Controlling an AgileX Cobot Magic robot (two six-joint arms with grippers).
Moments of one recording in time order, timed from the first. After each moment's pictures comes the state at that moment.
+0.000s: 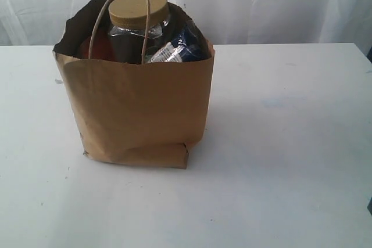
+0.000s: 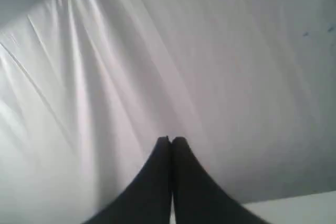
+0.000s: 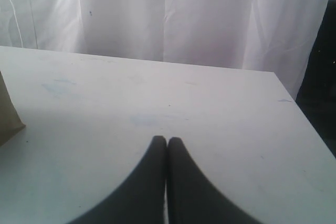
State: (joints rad) left arm 0.10 0.18 -0.36 -0.90 -0.11 1.20; right arm 0.13 0.38 0.00 0.18 -0.17 -0.20
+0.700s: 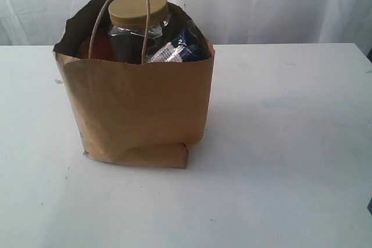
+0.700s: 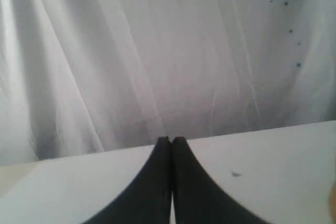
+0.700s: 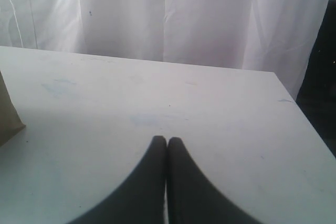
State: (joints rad) left arm 0.23 0.13 -0.26 -0.96 0.17 1.12; right arm 0.13 0.38 0.00 0.18 -0.17 -0.20
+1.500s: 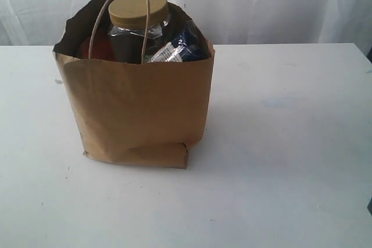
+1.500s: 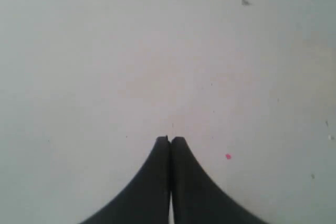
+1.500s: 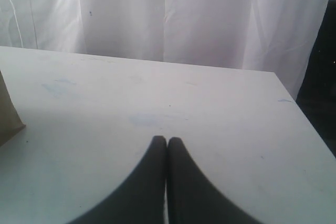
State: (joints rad) left arm 0.17 0.00 0.02 0.03 0.45 -0.07; right arm 0.13 0.38 0.00 0.18 -0.17 -0.20
